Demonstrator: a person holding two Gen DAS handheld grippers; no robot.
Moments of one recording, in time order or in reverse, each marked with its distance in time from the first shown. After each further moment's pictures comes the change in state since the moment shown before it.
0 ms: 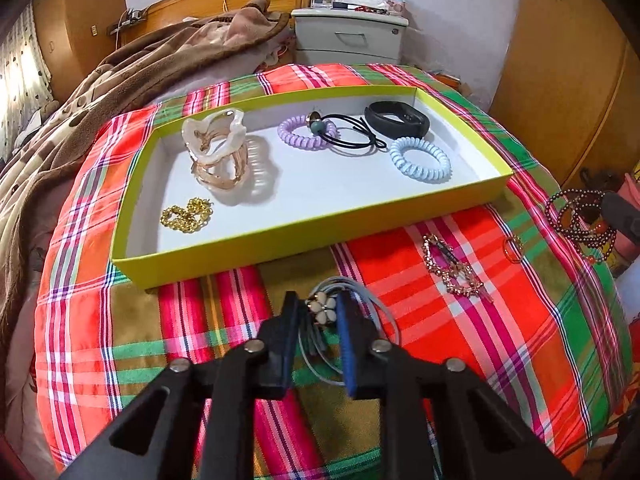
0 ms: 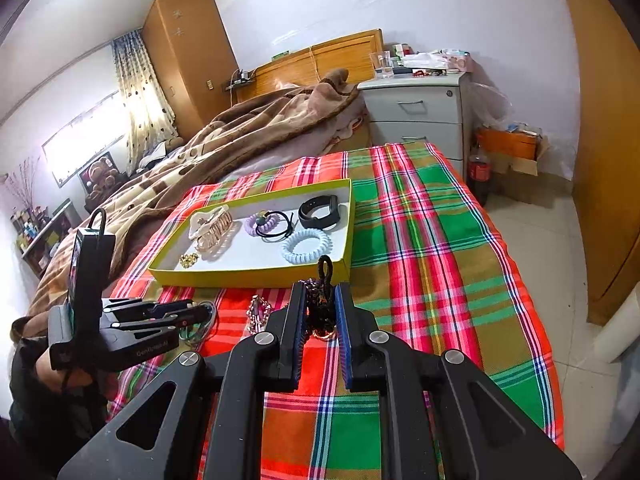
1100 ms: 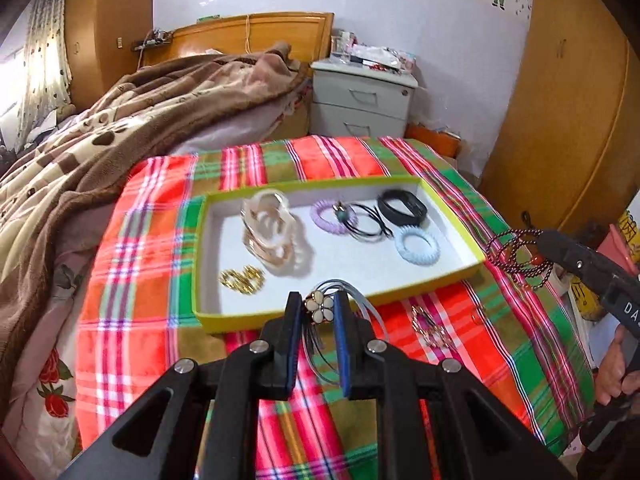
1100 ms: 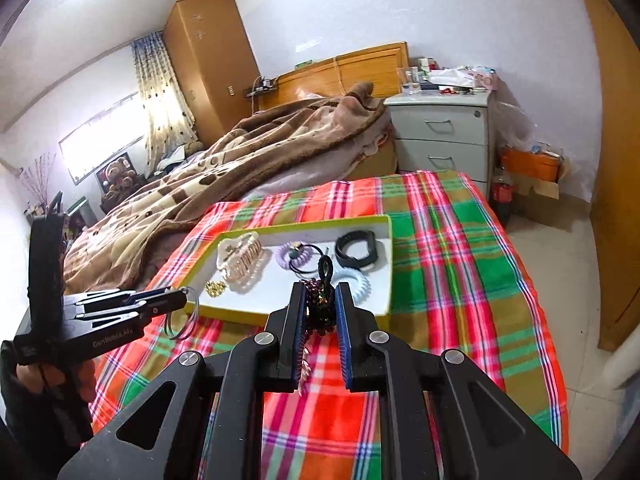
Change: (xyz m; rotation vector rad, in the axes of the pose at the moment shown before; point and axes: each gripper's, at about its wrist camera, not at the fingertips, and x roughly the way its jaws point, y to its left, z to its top) left arm -0.067 0.039 0.029 -0.088 -0.165 -0.026; right arm 0.011 0.028 0.038 -0.050 -0.028 0.065
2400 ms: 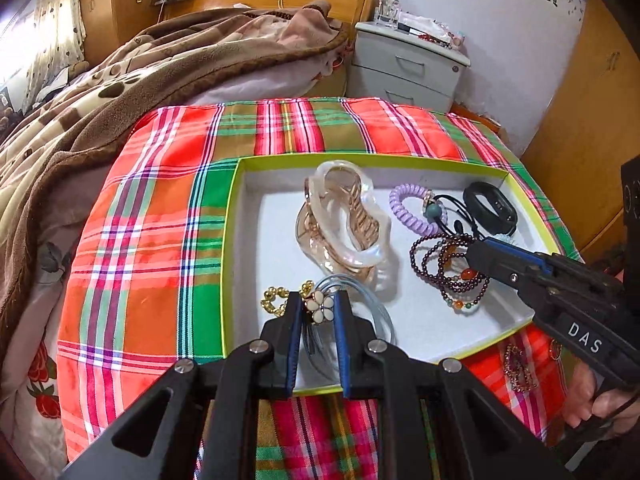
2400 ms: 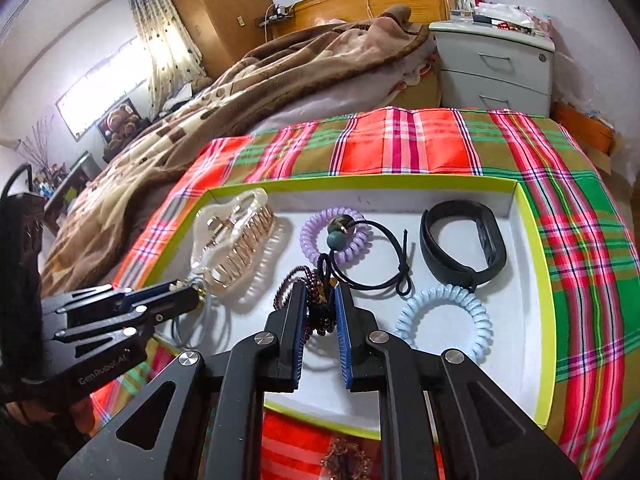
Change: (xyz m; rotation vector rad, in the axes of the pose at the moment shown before) left arm 0.085 0.047 0.012 -0.084 0.139 0.051; right arm 0.157 0.031 0.011 -0.027 0.266 0.058
